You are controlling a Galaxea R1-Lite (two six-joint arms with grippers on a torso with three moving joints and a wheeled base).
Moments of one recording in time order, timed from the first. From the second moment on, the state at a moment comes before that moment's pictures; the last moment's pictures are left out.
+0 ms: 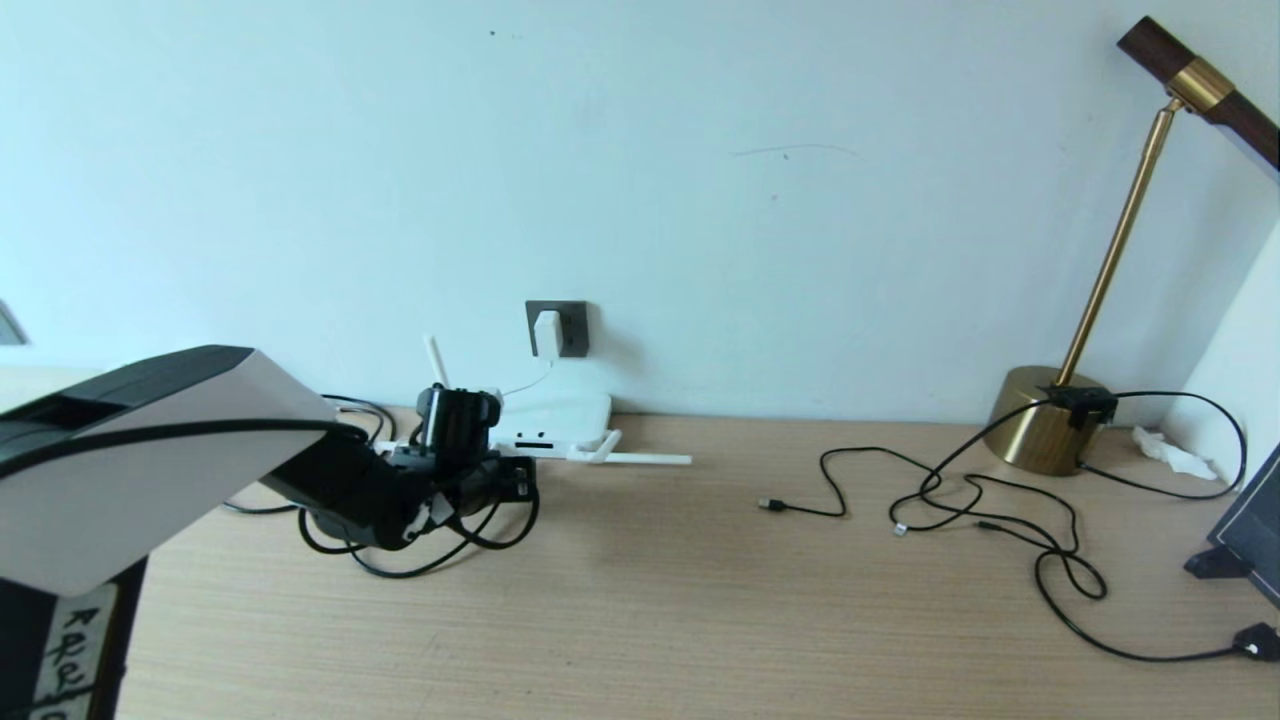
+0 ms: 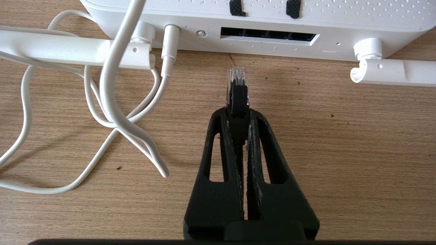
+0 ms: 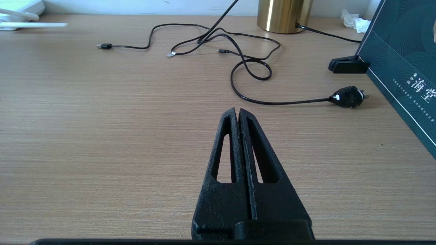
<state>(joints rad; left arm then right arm) -0.28 2.27 -1.12 -0.56 0.19 -0.13 0.00 0.00 -0.05 0.12 -0.04 0.02</state>
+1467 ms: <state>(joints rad) -0.30 2.16 -1.26 -0.11 0.11 -0.18 0.00 0.00 -0.05 0.12 -0.04 0.02</state>
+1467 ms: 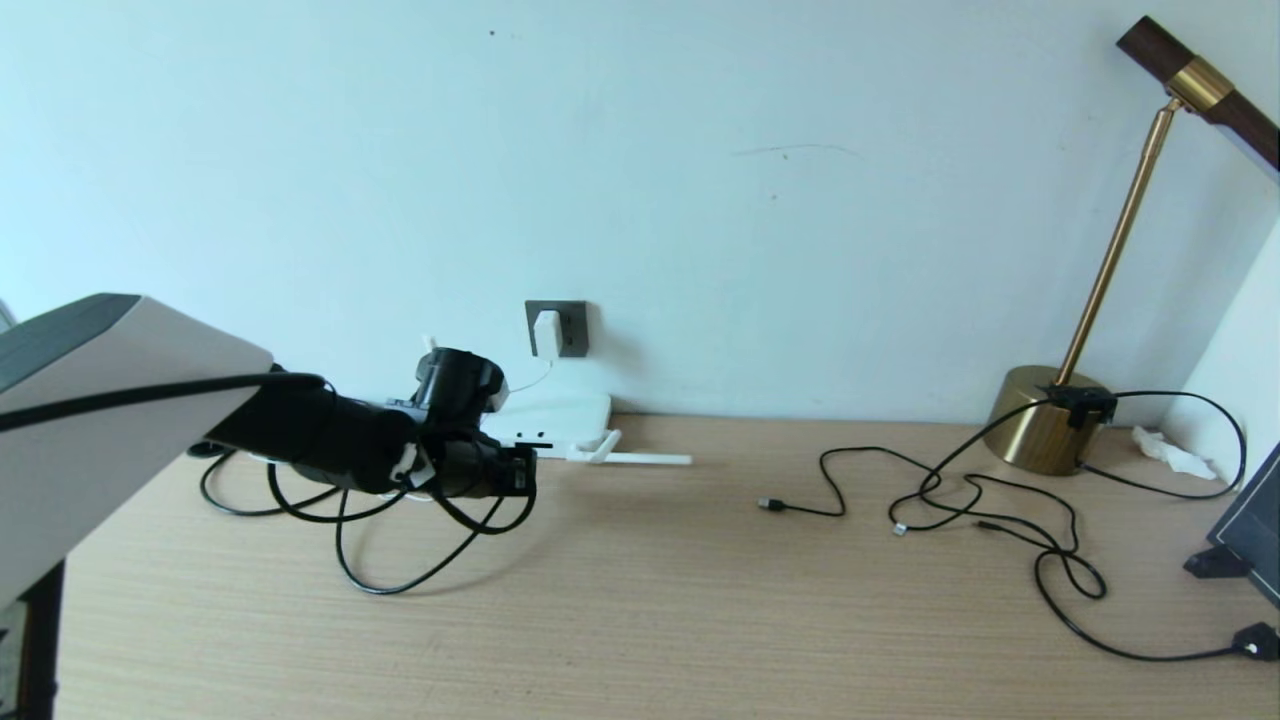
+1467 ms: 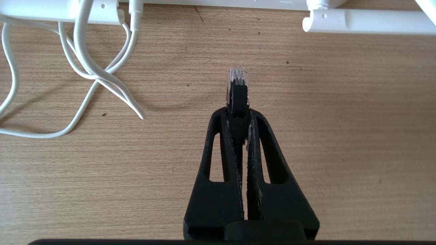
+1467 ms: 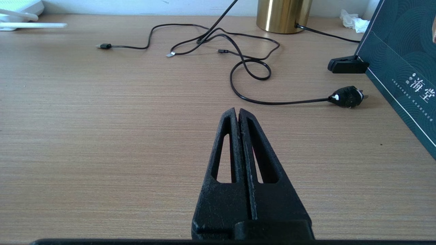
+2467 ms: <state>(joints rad) -0.31 2.17 -1.26 -0.14 0.20 -0.19 0.00 0.00 -0.05 0.12 -0.04 0.02</state>
